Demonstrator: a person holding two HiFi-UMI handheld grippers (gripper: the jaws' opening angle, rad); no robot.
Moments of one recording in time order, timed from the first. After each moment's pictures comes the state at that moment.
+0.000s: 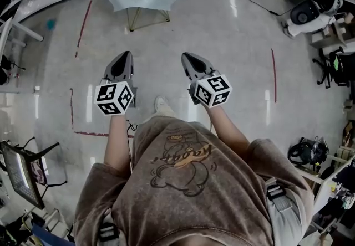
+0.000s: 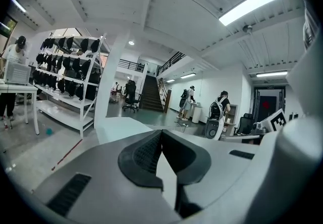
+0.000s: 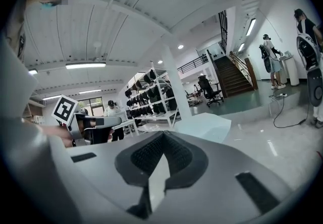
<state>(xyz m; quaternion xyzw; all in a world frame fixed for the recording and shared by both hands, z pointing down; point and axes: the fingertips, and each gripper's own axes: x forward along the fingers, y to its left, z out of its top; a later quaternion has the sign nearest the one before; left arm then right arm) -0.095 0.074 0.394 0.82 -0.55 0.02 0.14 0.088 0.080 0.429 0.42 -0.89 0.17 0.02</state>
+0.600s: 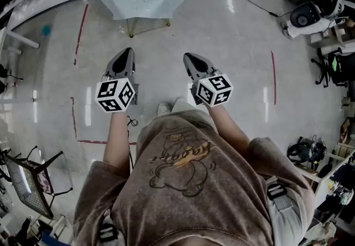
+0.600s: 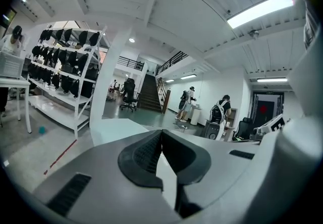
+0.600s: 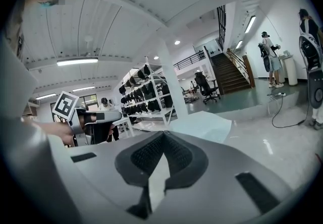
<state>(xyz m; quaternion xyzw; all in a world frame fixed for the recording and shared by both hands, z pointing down) -0.125 -0.033 0.384 0.83 -0.54 0.01 0.15 0.061 -0.014 0.429 0.44 -0.88 0.18 0.04</state>
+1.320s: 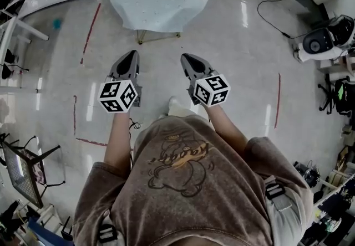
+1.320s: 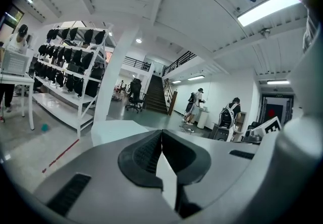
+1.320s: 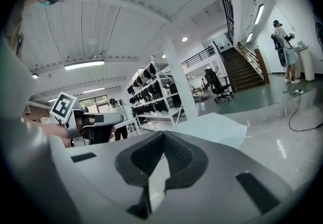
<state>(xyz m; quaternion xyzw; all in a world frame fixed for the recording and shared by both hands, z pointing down) -0.116 -0.111 0.384 0.81 -0.57 -0.01 0.17 0.045 -0.120 0.428 0.38 -0.91 0.18 0.03</state>
